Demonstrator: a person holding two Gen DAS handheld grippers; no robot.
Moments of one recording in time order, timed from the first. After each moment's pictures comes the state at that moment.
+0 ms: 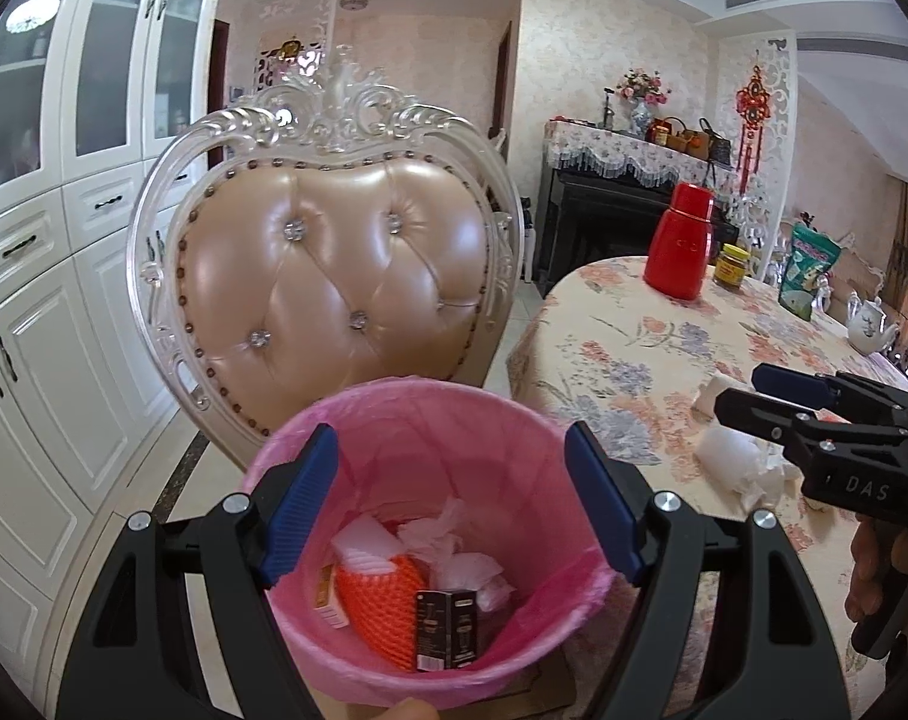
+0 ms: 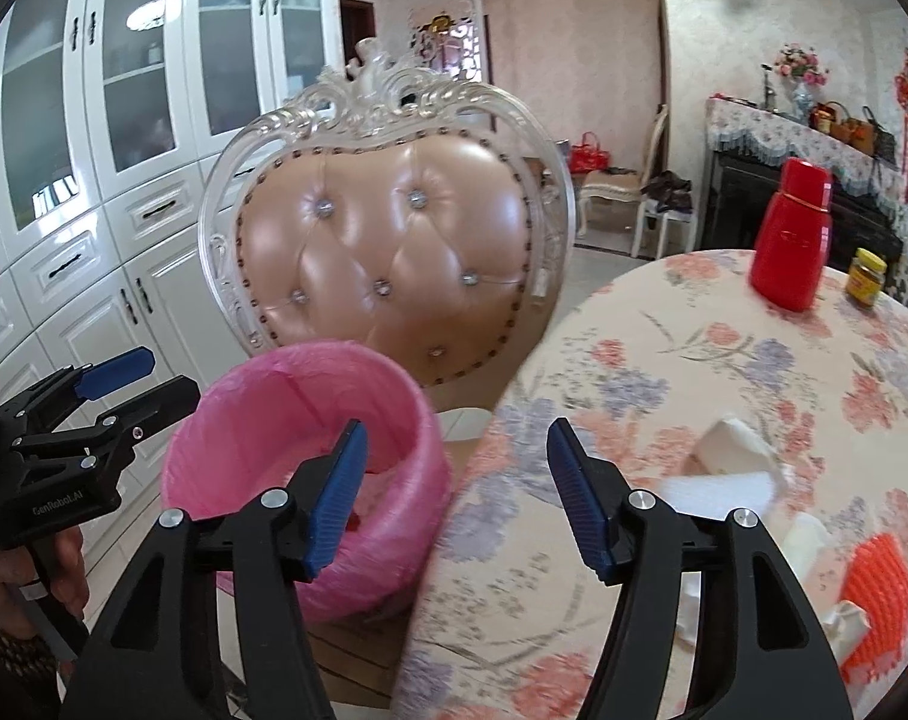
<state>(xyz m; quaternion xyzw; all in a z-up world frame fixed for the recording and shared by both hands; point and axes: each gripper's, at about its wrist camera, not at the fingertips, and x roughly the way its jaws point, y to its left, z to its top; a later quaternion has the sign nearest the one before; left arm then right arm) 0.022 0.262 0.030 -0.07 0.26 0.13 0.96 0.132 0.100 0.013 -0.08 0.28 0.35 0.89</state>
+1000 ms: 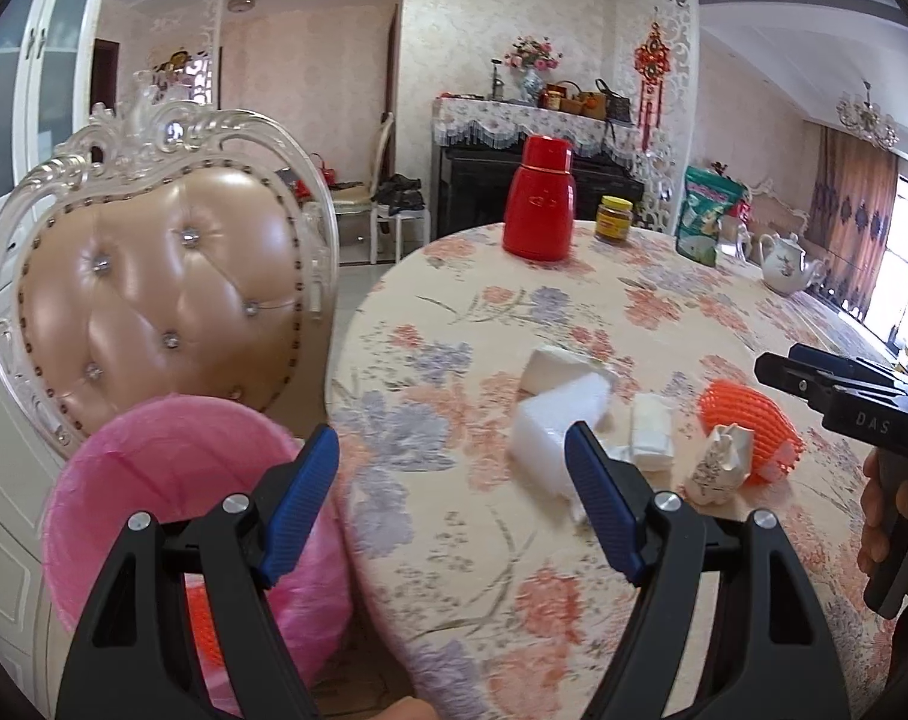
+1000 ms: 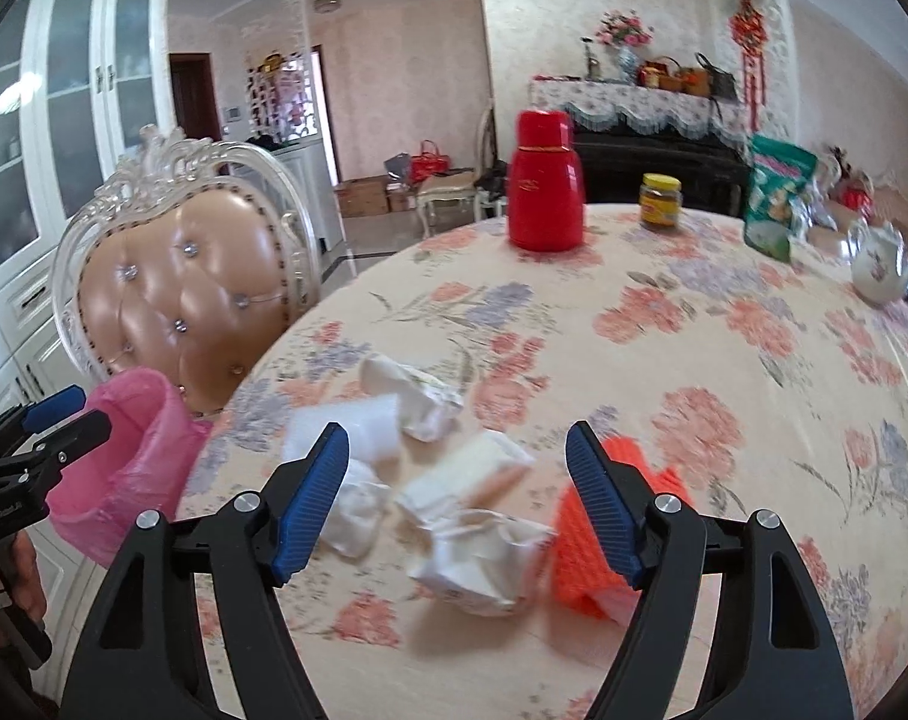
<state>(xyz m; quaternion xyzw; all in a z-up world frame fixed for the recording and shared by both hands) 0.091 0.117 0.020 -0.03 0.28 0.02 0.96 0.175 -0.115 -0.004 0.00 0.30 0.19 0.94</state>
